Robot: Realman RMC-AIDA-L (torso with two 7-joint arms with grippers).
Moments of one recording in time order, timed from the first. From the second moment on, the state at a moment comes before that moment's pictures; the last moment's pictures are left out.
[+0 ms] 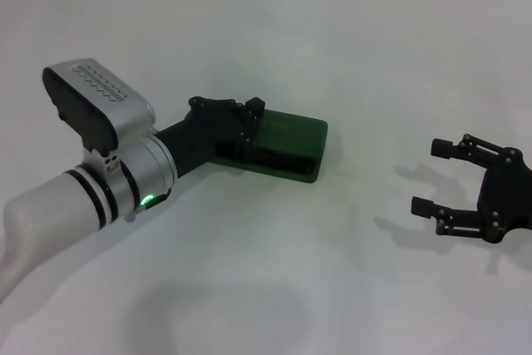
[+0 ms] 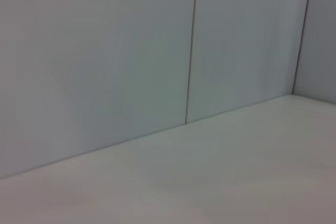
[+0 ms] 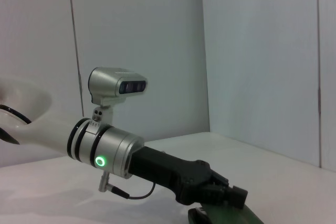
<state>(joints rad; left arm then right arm) -0.31 -2.10 1.79 0.66 0.71 0.69 -0.86 0.38 1.98 -1.08 -0.43 -1.47 -1.54 0.88</state>
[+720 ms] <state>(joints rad) -0.34 -2.04 1.75 0.68 0.75 0.87 -1.07 0.37 1.97 -1.08 -0.43 -1.47 -1.55 0.88</state>
